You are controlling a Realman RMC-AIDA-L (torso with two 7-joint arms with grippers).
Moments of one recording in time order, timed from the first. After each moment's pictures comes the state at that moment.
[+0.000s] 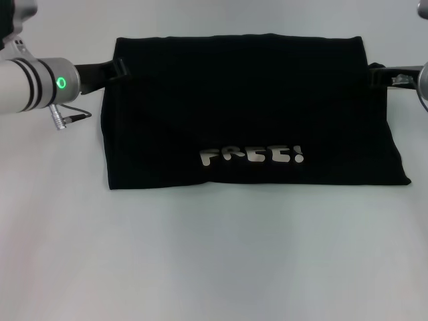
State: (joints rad) left arm -0.90 -2.06 0.61 0.54 2.32 0.67 -2.42; right arm 0.89 2.03 -0.79 -0.50 -2.44 -0.47 2.25
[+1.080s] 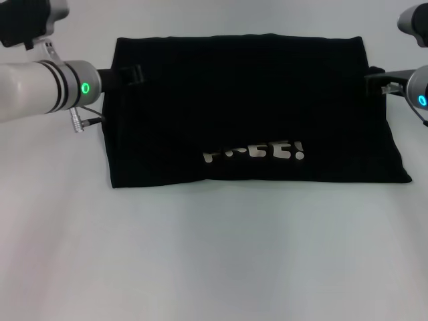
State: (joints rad) left arm -0.91 -2.09 0.77 0.52 2.31 0.55 -2.42; right arm 0.91 2.05 -0.88 -0.41 -2.44 -0.30 2.25
